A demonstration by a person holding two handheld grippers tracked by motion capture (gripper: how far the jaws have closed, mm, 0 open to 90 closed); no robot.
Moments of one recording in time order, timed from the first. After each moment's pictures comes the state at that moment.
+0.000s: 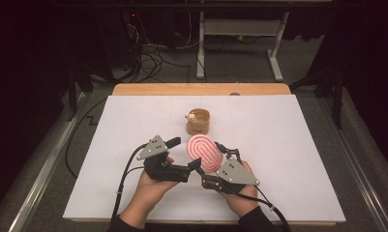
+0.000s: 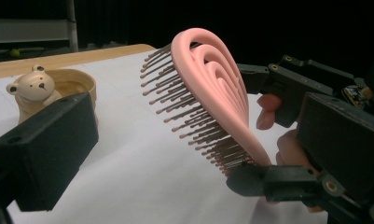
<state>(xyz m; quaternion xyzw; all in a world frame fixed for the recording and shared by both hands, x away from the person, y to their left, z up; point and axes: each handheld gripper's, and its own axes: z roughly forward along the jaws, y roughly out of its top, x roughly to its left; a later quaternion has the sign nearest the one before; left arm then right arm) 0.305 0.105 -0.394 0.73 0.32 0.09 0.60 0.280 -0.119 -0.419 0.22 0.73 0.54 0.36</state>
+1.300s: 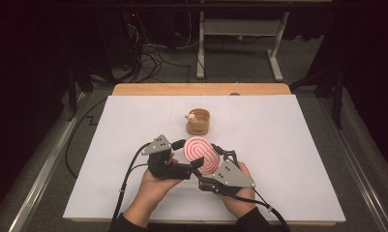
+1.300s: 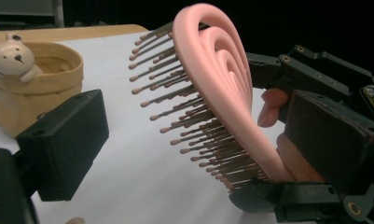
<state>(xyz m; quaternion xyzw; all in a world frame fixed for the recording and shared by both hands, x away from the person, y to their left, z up) 0.314 0.101 -0.405 0.74 0.32 0.04 0.59 0.277 -0.111 -0.423 0.21 0.73 0.54 0.36</state>
